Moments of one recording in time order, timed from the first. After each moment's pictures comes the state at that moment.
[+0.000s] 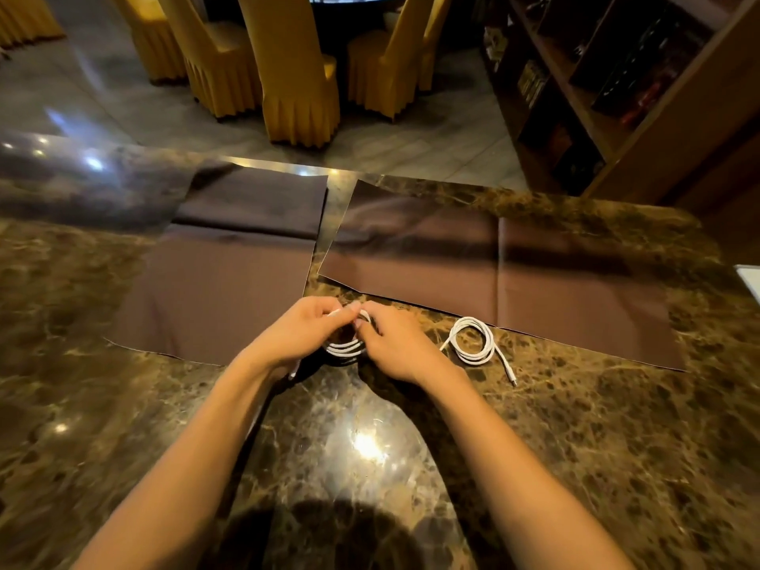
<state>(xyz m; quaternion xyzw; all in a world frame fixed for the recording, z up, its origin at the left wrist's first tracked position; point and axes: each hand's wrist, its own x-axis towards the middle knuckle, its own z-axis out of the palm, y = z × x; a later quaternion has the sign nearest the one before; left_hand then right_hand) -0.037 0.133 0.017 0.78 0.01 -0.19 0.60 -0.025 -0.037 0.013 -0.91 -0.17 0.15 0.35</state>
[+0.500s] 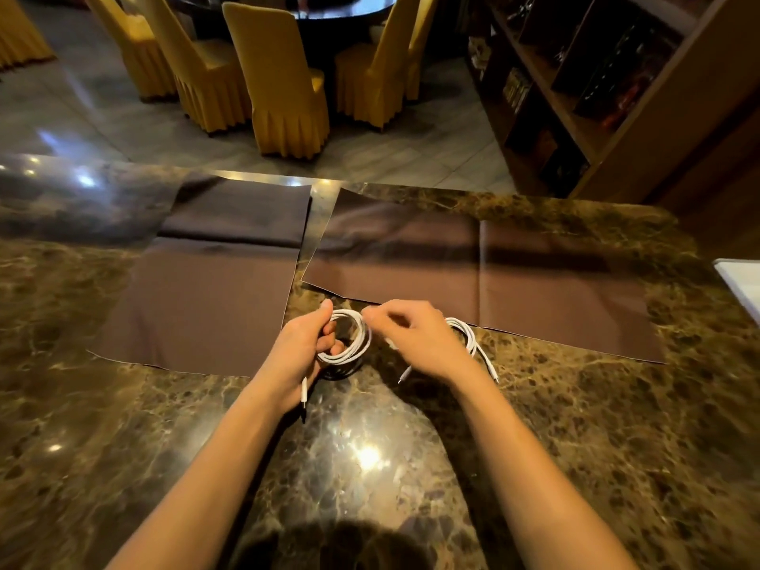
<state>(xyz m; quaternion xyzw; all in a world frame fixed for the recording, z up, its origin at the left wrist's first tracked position) -0.056 0.098 0.009 0.49 0.20 -0.18 0.83 -0.032 -0.087 0.037 -0.87 -0.09 0.12 0.46</state>
